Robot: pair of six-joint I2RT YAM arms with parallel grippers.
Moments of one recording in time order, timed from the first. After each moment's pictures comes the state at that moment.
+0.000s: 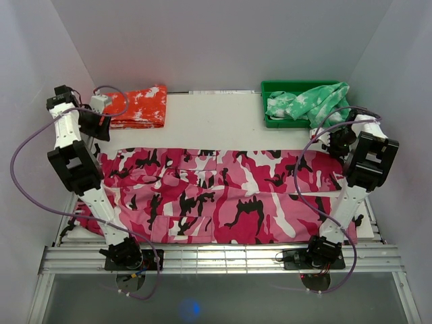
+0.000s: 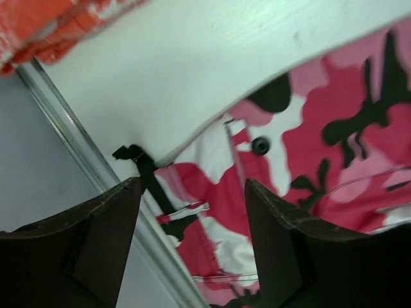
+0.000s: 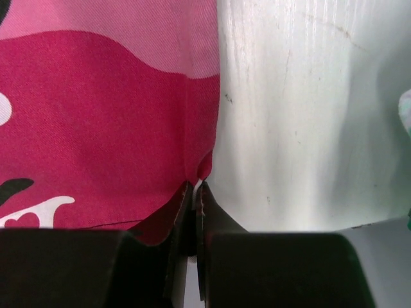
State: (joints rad) left arm 0.41 2.15 2.11 -1.14 0.40 0.81; right arm -0.35 2.17 1.70 -1.02 -0.30 -1.79
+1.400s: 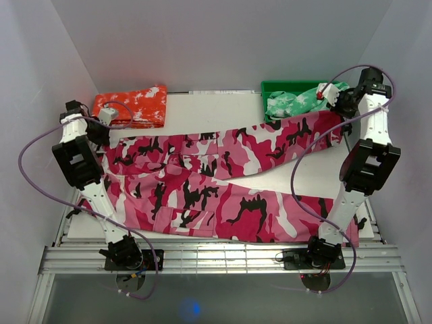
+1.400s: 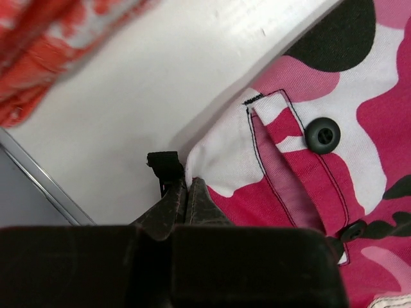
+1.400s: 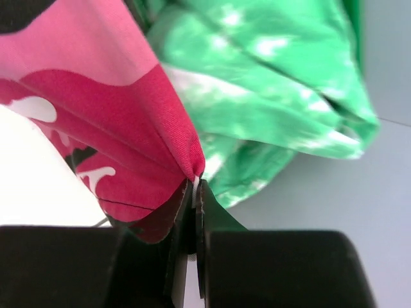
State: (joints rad) left arm 0.44 2.35 2.01 -0.92 0.42 1.01; right arm -0.28 2.06 2.02 -0.99 -0.39 -1.50
